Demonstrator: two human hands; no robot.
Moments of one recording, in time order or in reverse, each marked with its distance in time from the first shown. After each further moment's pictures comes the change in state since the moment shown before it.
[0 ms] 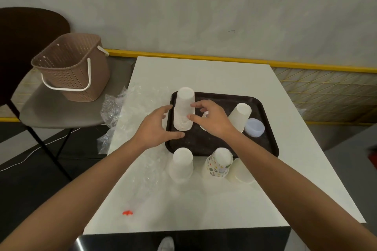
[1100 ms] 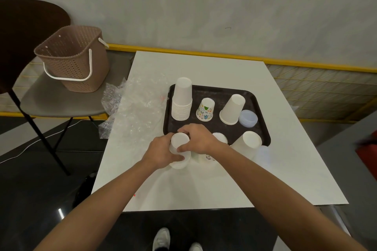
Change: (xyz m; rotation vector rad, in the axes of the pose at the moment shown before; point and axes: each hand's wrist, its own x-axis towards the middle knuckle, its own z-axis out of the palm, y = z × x) left_hand -0.060 -0.027 0.068 0.045 -0.124 -0.079; right_hand -0.063 -0.003 0.041 -0.286 -0.374 0.012
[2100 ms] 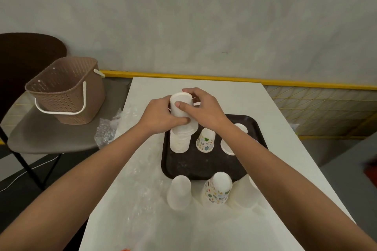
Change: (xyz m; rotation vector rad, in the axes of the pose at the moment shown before) left_hand 0.100 0.090 -0.126 0.014 0.268 0.233; right_hand 0.066 -0.035 -0.123 0.363 0.484 -0.145
